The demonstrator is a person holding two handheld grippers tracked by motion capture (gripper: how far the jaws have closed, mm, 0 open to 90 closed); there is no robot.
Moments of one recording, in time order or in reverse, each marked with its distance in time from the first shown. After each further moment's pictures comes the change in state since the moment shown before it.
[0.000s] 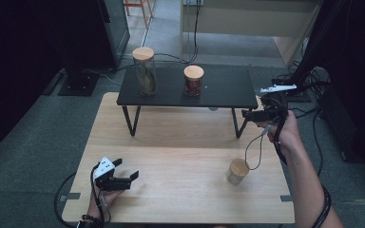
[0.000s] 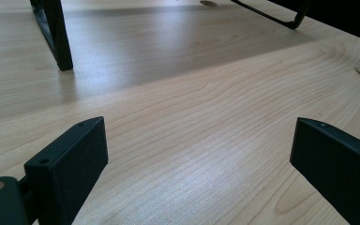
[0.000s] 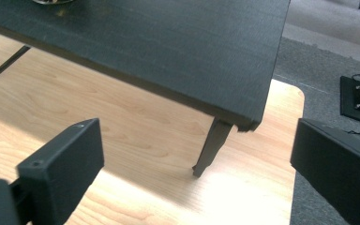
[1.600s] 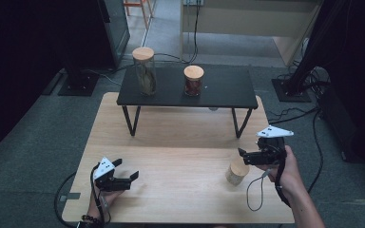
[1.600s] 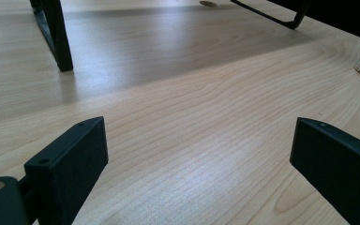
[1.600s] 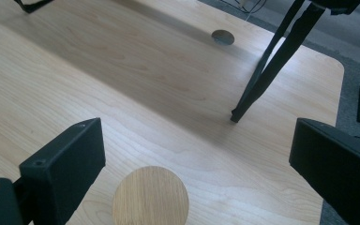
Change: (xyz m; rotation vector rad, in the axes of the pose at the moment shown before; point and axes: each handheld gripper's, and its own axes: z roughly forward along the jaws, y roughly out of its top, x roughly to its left) left arm -0.001 0.000 -0.001 0.000 0.002 0.007; right arm 0.040 -0.098 -0.027 -0.007 0.052 -0.128
